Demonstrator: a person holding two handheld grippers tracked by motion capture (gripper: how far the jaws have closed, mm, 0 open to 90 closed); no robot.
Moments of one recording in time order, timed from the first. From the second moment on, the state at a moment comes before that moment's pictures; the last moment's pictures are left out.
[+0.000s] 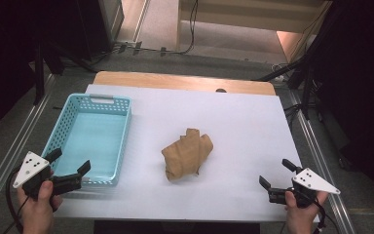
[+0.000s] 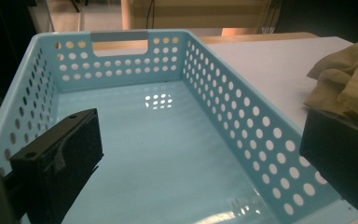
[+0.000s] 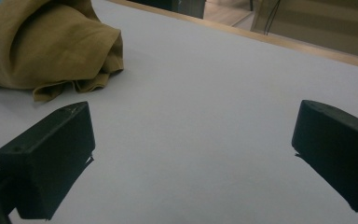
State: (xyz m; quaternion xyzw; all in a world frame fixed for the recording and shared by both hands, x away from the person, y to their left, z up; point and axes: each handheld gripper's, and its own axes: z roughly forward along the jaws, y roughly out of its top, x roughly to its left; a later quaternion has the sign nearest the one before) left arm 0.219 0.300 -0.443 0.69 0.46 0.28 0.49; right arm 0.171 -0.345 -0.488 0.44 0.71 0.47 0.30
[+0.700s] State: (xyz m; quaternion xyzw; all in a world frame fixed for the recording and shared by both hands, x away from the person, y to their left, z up) left arm 0.222 0.324 -0.461 0.68 0.46 0.29 0.49; right arm 0.173 -0.345 -0.490 0.44 0.71 0.46 0.30
